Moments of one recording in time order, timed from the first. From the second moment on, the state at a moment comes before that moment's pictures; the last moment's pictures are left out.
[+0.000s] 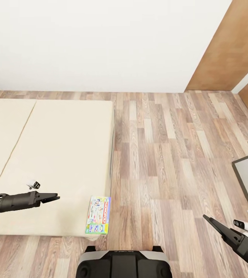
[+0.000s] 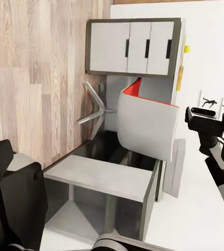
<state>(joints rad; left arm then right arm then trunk) -0.67 0.58 -0.06 -0.78 0.34 0.81 -1.57 0.03 -0.18 -0.58 -1.55 -0.66 0.77 1.26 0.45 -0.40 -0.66</state>
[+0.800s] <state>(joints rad) -0.67 0.58 -0.06 -0.78 0.34 0.81 -1.57 0.03 -0.18 -0.57 -1.55 -0.66 0.75 1.25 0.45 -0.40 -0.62</state>
